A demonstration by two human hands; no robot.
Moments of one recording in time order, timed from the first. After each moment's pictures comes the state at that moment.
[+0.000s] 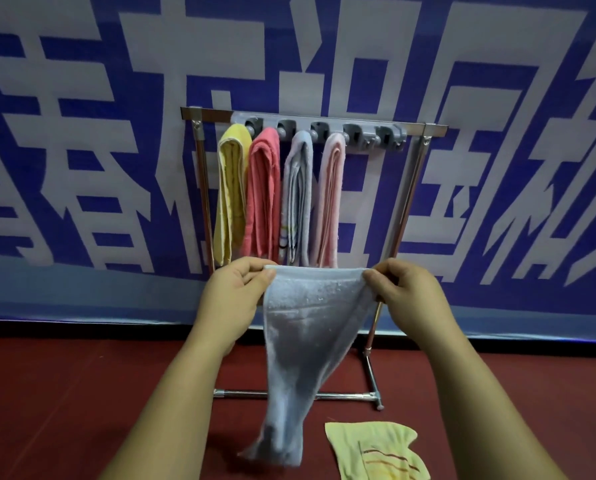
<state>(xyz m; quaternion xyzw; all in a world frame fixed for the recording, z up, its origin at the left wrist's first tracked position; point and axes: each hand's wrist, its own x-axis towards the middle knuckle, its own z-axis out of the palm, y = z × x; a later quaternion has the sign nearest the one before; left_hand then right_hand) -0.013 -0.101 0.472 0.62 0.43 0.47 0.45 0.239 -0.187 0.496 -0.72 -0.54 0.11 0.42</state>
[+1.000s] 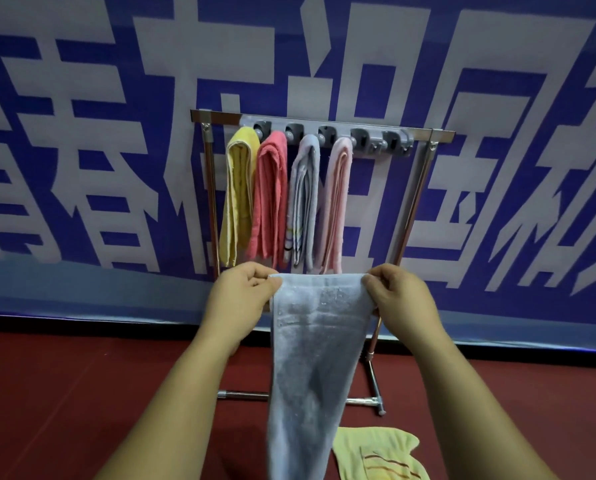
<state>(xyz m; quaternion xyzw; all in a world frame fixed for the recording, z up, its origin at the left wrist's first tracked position) -0.015 -0.085 0.457 0.62 0.45 0.45 0.46 0.227 -0.171 0.484 -0.74 -0.52 0.12 0.41</state>
